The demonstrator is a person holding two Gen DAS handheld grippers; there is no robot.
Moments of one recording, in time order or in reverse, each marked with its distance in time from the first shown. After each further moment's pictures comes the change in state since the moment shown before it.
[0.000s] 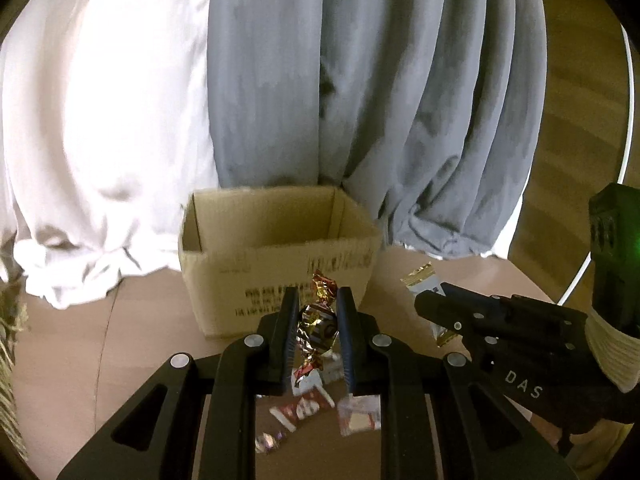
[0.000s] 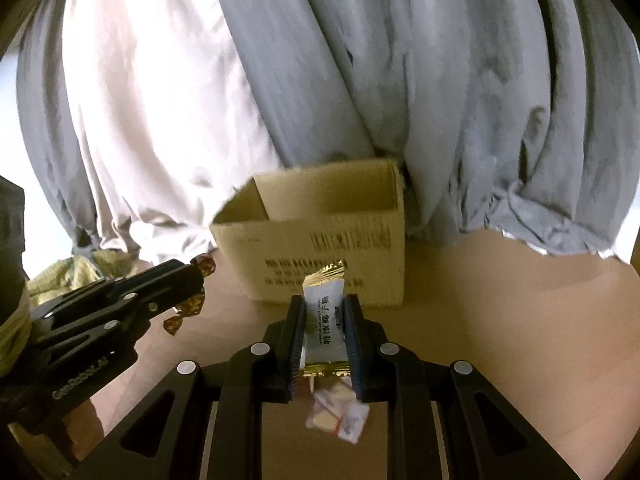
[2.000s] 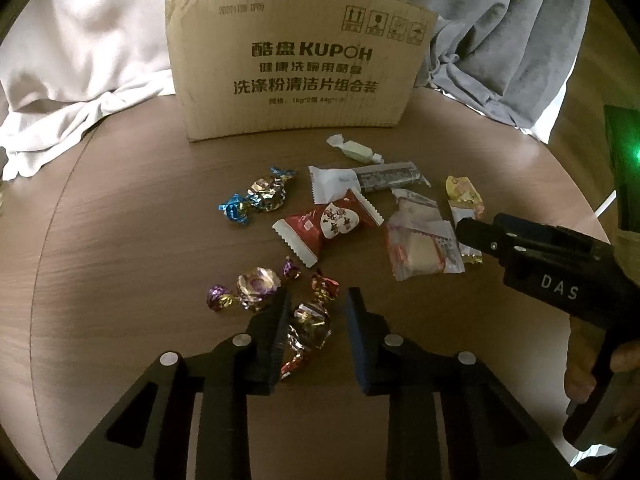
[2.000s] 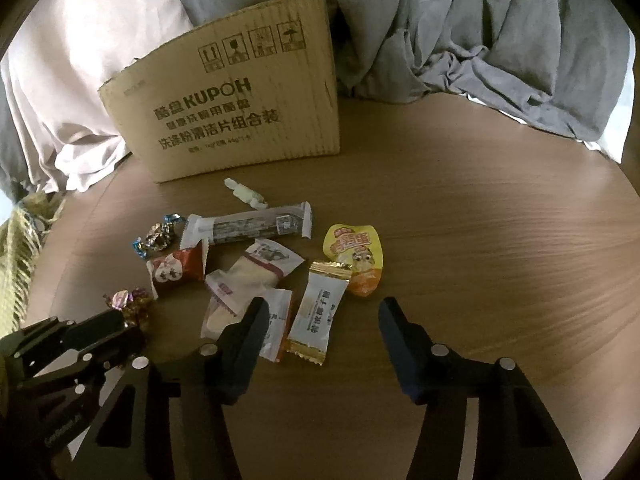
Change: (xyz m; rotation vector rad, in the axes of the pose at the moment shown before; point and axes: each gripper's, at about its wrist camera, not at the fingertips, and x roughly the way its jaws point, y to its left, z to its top) left arm 0.077 0.015 -0.148 -0.046 0.435 0.037; right arm 0.076 -0.050 -0.105 0.078 0.320 -0.165
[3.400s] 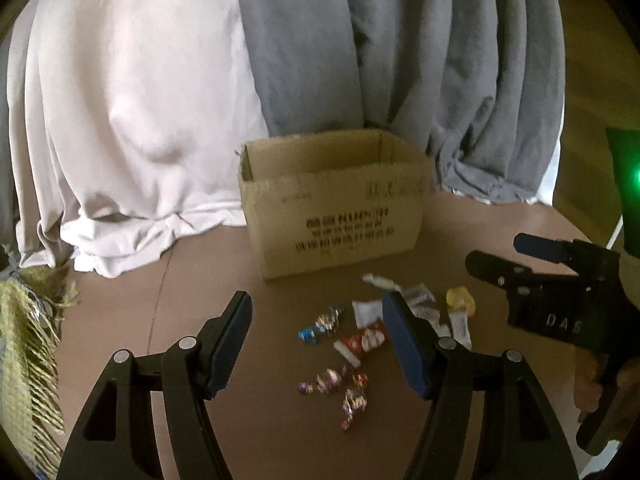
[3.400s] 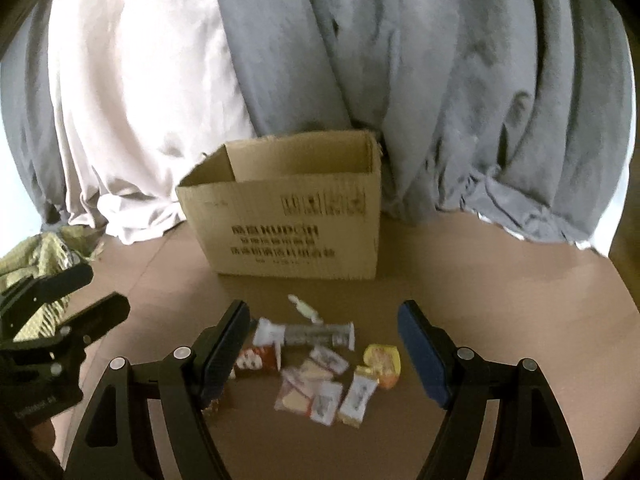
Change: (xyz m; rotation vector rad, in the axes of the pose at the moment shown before) left arm -0.114 -0.003 0.033 0.070 -0.314 0.165; right arm -0.088 0.036 0.046 -0.085 -0.253 0.033
